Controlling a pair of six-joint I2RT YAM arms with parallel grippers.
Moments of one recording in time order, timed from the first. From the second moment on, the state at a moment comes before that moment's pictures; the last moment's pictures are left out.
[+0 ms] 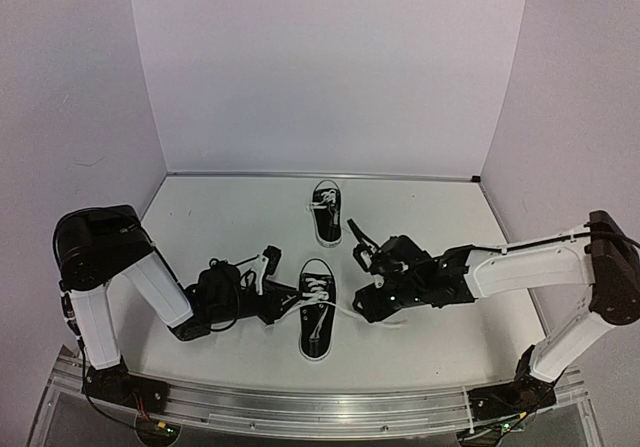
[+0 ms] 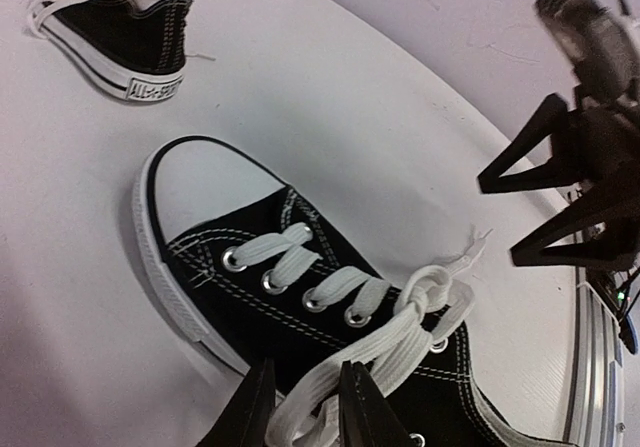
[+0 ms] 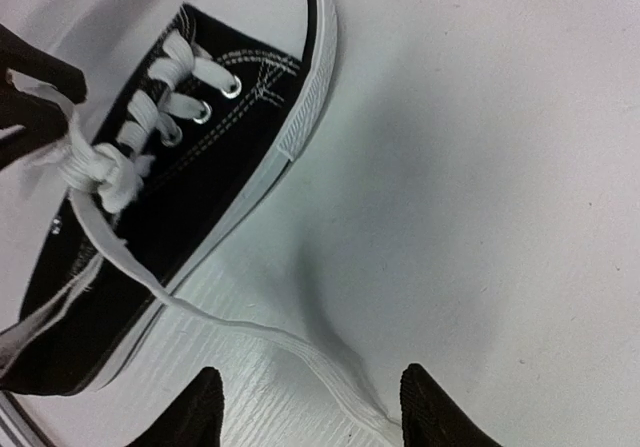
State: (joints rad) left arm -0.93 1.89 0.47 1.12 0.14 -0.41; right arm 1.00 1.57 0.86 -0.25 0.16 0.37
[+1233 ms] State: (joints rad) left arm -0.92 1.63 0.56 0.55 0.19 -0.26; right arm 0.89 1.94 1.33 -0.44 -0.30 0.03
